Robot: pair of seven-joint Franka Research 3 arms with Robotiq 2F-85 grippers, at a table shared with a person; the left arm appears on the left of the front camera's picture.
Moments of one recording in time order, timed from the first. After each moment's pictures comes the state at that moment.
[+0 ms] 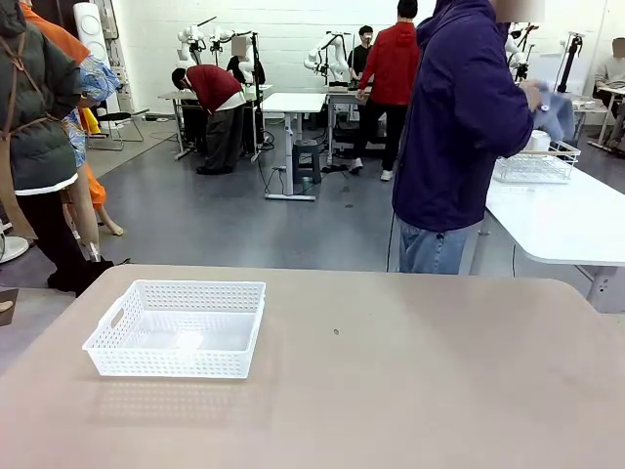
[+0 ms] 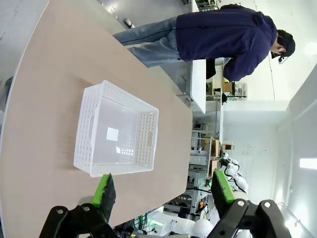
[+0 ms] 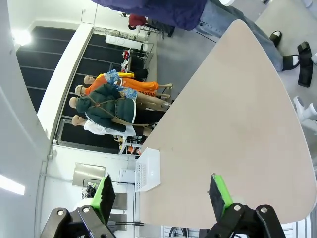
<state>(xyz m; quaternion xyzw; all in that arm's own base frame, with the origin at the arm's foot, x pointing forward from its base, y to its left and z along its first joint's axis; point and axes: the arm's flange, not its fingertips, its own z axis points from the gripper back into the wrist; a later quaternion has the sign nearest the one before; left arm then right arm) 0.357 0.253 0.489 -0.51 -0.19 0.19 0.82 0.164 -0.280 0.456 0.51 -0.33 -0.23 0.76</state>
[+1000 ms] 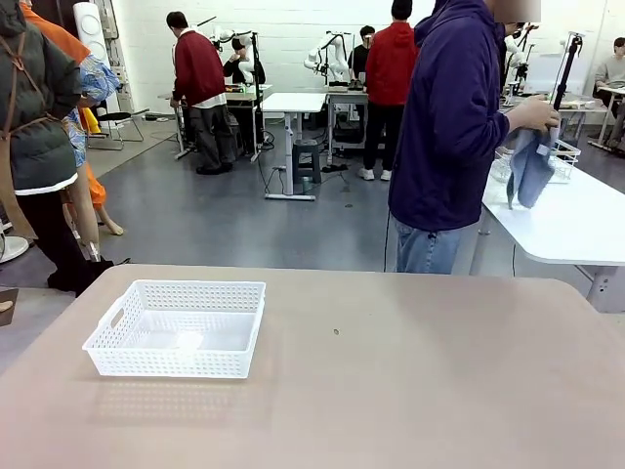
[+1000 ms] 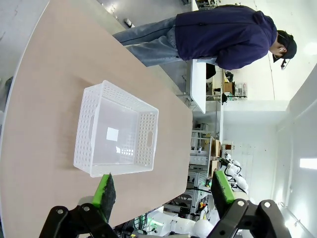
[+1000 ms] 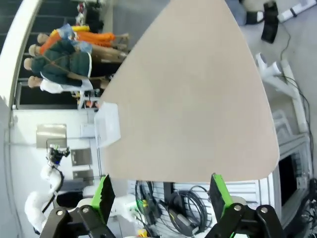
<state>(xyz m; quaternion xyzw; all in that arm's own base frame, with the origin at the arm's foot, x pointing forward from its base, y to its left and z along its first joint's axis) 0.357 0.253 0.489 -0.51 -0.19 0.19 0.82 0.181 -0.302 0.463 0.44 -0.18 -0.18 0.86</state>
